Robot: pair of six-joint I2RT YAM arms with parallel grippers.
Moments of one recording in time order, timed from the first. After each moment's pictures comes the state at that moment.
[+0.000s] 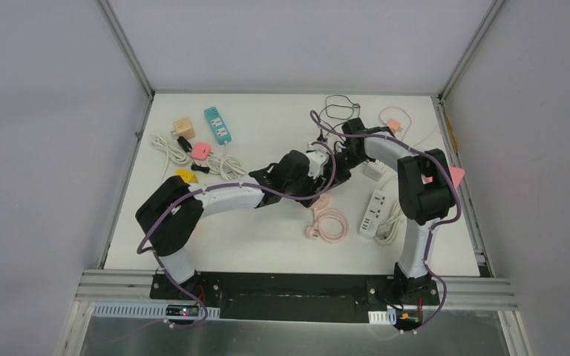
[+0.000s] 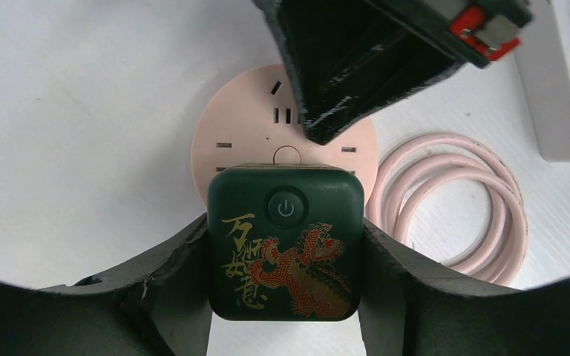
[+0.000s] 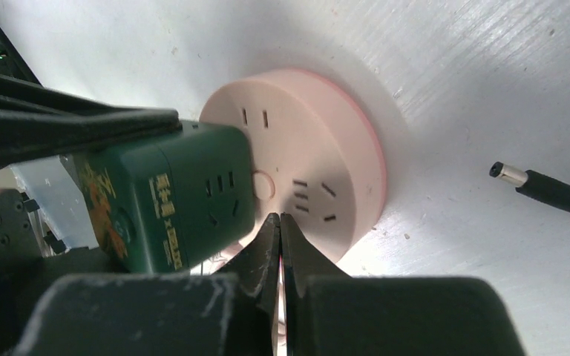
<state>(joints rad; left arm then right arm) -0.89 1.72 1.06 0.01 -0.05 -0.19 0.34 1.98 1.36 -0.79 -0.70 -0.18</state>
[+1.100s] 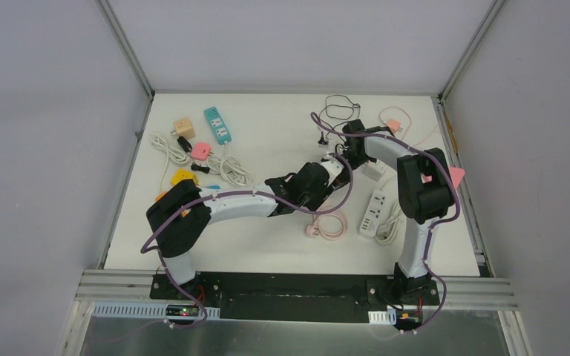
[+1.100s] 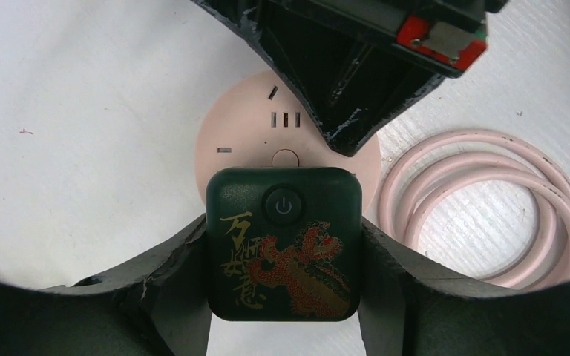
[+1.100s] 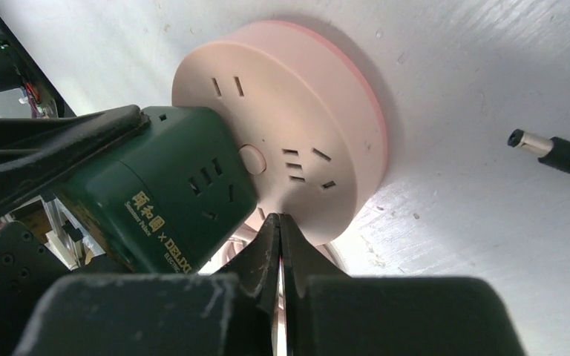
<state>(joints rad) -1.03 1.76 1.14 -0.04 -0.33 -0.03 0.34 1.99 1.37 -0.84 -0.70 -0.18</state>
